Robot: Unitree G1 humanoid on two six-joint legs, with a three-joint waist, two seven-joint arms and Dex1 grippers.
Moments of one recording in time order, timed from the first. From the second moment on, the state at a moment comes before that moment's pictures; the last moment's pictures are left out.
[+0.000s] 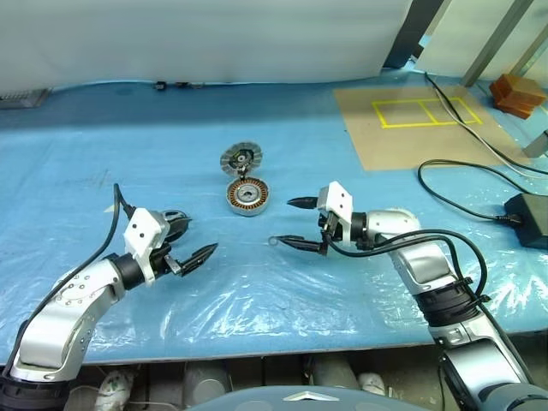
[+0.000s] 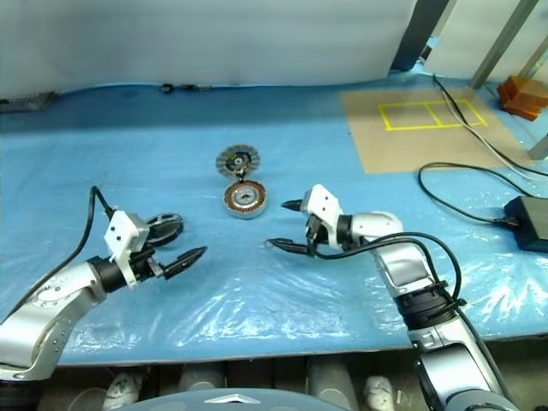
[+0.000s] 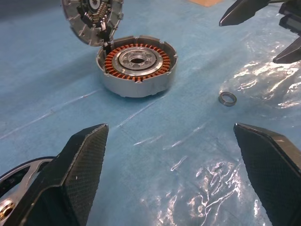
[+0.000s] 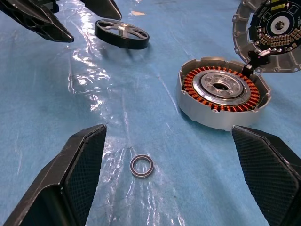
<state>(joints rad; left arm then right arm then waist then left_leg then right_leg) 0.10 0.62 0.14 -0.42 -0.48 0.41 -0.74 -0.43 -0.48 0.24 -0.01 0.21 0.27 1.03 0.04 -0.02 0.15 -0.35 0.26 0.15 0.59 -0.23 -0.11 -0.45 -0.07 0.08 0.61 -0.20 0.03</state>
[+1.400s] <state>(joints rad) 0.12 0.60 0.12 -0.46 -0.46 0.39 -0.73 -0.46 -0.48 0.25 0.01 0.20 0.31 1.10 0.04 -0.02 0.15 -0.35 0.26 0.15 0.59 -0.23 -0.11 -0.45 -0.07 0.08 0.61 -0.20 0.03</state>
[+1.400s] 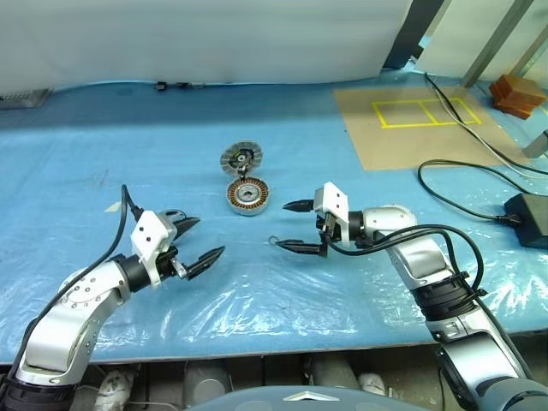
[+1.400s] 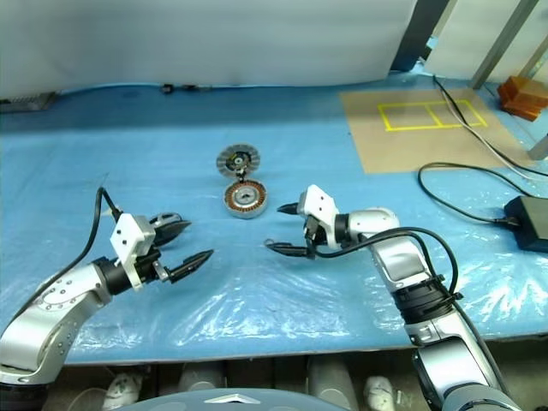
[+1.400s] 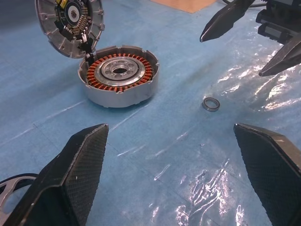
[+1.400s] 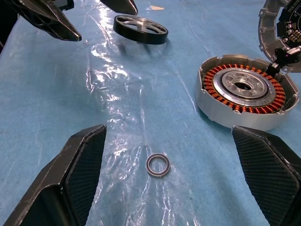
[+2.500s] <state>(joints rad) 0.16 0.59 0.11 -0.51 -0.45 0.40 -0.69 -0.54 -0.35 0.35 0.41 0.08 0.07 1.12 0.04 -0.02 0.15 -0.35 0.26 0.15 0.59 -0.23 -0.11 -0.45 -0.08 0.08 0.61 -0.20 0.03</state>
